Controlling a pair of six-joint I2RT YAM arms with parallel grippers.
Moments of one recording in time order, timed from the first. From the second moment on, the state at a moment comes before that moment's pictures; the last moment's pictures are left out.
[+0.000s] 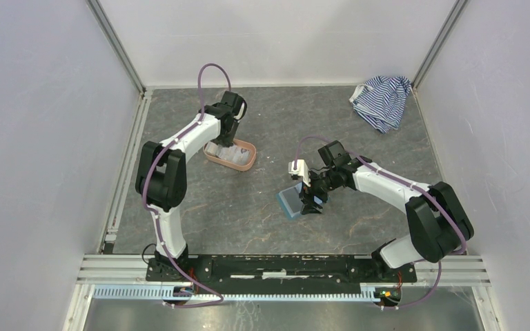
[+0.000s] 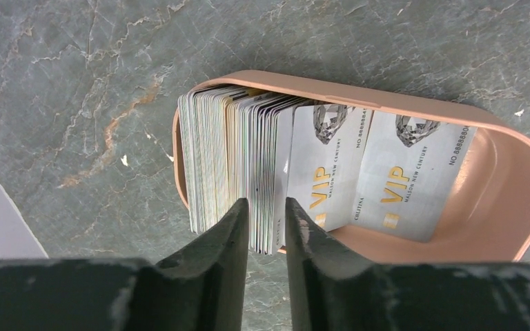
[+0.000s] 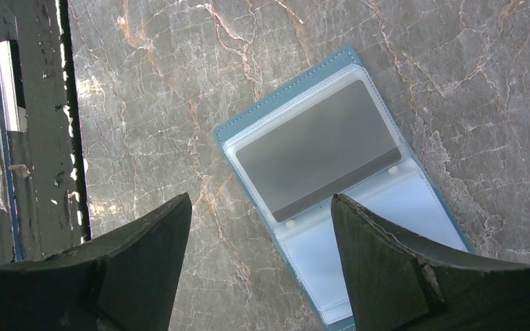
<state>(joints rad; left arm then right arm) -0.38 1.95 1.54 -0.72 -0.34 0.03 0.52 1.47 0.83 -0.49 -0.73 -0.74</state>
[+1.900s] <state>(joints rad) -0.44 2.07 1.53 -0.63 -0.63 0.09 0.52 1.49 0.84 -0.50 -0.74 -0.76</state>
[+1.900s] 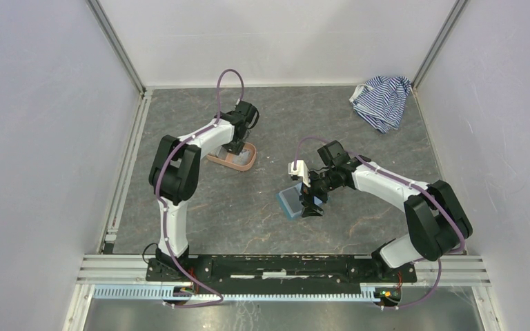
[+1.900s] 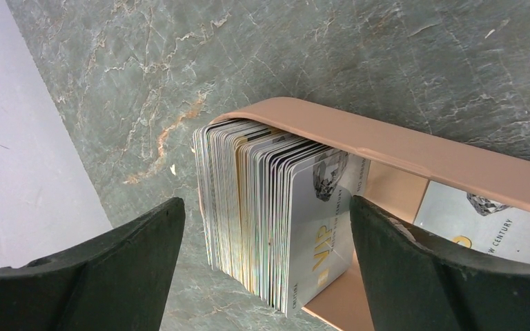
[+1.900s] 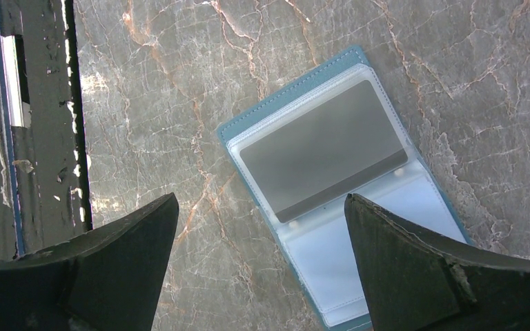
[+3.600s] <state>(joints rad) -0.32 2.04 1.62 -0.73 -0.36 0.11 0.52 1.49 0.84 -0.51 -0.75 -0.77</state>
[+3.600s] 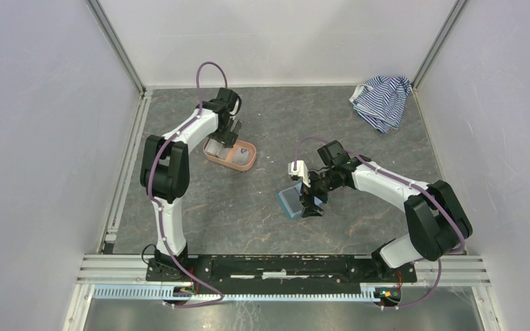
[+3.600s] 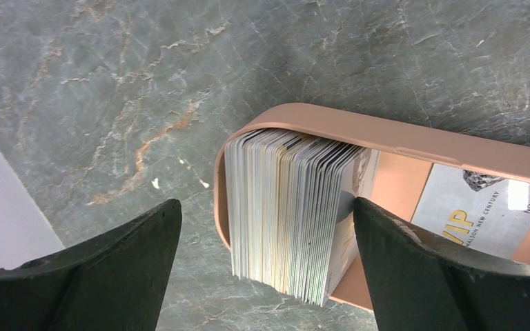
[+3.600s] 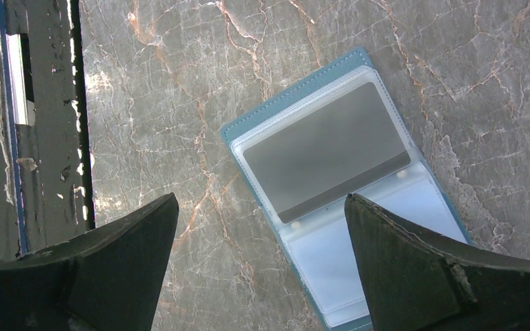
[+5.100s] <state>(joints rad) -0.29 2.08 1.65 -0.80 -0.26 0.11 0.52 1.49 0.84 -0.52 -0.76 -0.78</state>
